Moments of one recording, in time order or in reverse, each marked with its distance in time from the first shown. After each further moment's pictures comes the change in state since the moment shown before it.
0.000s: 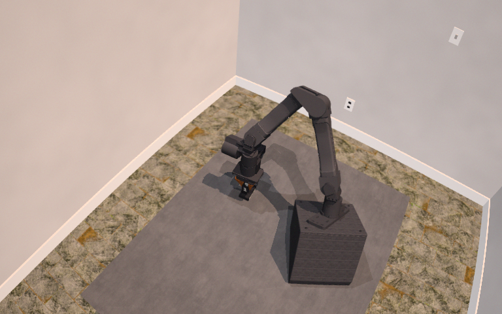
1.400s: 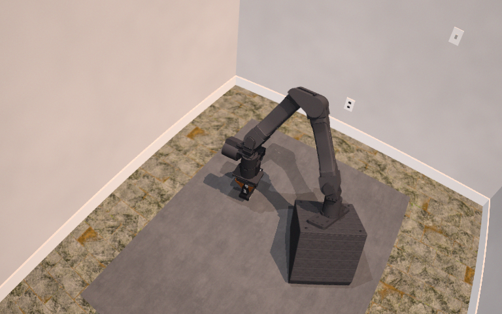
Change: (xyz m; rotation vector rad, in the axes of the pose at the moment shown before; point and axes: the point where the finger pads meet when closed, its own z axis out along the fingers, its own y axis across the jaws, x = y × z) arm 0.000 -0.001 0.011 0.003 0.000 0.003
